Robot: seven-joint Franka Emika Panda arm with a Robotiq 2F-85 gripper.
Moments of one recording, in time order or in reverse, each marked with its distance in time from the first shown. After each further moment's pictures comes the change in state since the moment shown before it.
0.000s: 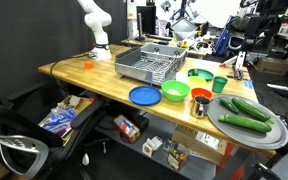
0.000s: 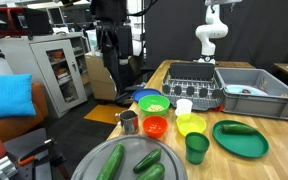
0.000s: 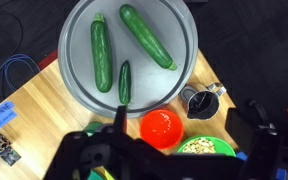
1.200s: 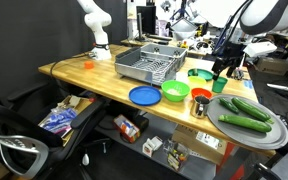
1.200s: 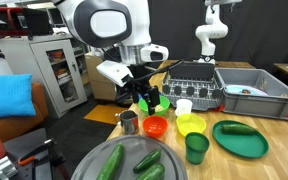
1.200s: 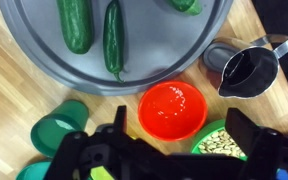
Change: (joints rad) arm -0.006 0.439 0.008 -0.002 0.052 0.593 -0.032
